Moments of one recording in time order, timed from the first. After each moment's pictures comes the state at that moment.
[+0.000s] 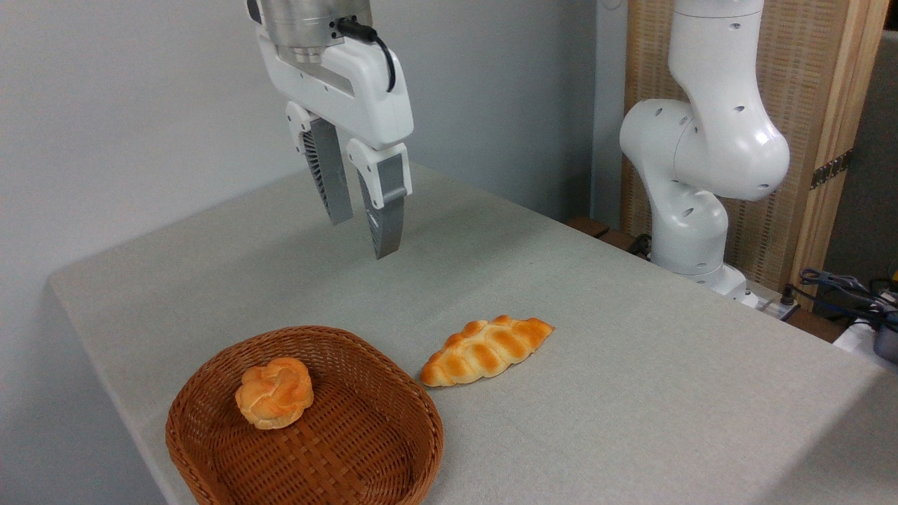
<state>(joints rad) -0.05 -0.03 -0.01 -1.61 -0.07 1.58 0.76</state>
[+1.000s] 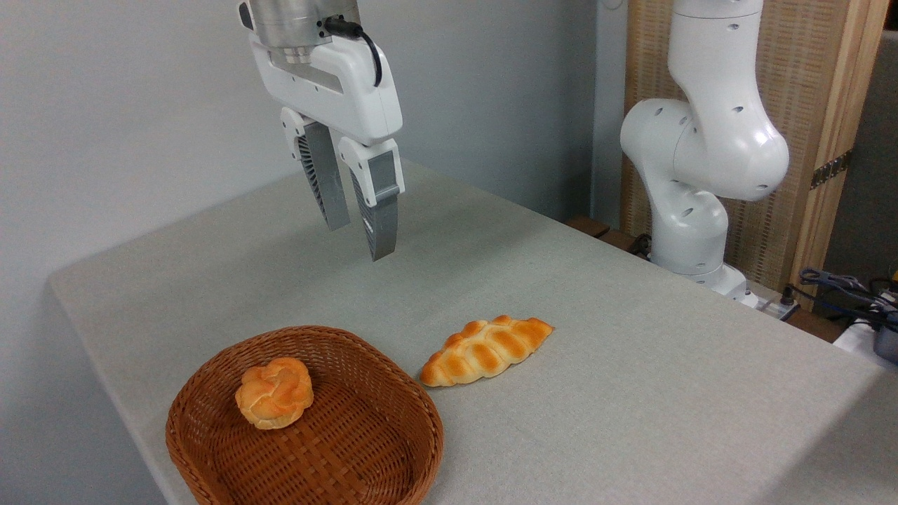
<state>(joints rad) -0.07 -0.03 -0.02 -1.61 -0.01 1.59 0.72</state>
